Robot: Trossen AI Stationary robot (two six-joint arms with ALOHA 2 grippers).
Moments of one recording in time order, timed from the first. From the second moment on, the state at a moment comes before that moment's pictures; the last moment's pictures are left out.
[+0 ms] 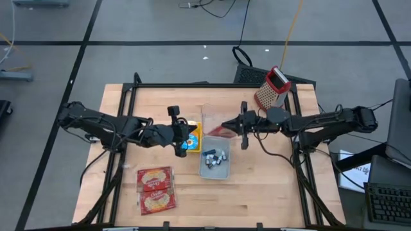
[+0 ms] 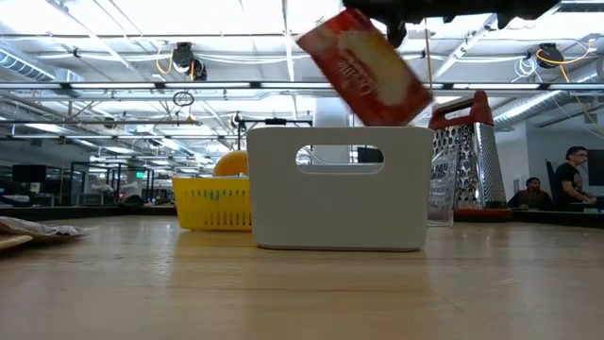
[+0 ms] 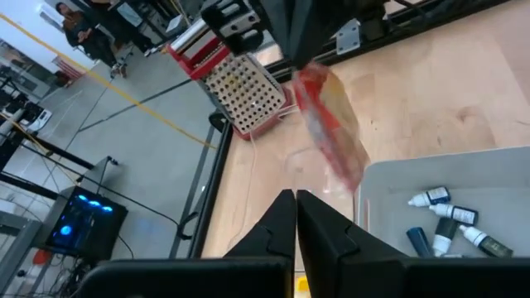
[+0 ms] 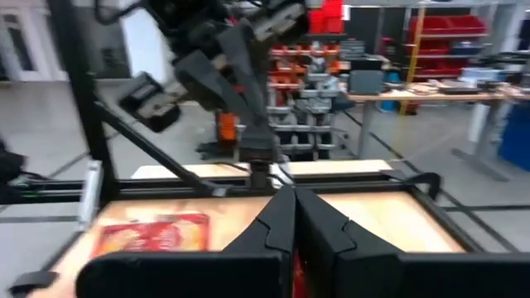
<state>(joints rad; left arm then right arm) -0.26 1.37 1.32 -0.50 -0.63 0.23 -0.01 1.16 0.72 0.47 0.01 0.03</state>
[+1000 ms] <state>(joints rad) -0.25 1.37 1.32 -0.60 -0.58 0.10 -0.20 1.14 0.72 0.17 0.06 -0.07</state>
